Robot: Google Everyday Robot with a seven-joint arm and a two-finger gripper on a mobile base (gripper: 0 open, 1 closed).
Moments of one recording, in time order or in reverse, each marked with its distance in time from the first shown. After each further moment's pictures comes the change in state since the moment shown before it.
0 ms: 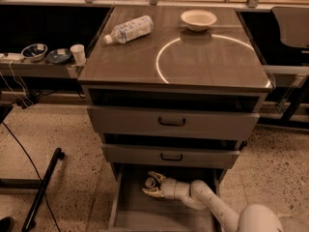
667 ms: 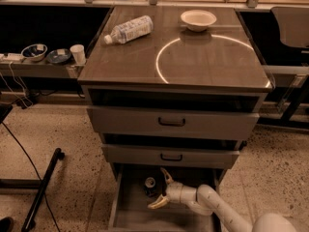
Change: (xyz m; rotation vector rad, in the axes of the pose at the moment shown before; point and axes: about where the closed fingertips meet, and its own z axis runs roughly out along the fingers) arm -0.010 0.015 -0.028 0.016 -0.016 0.011
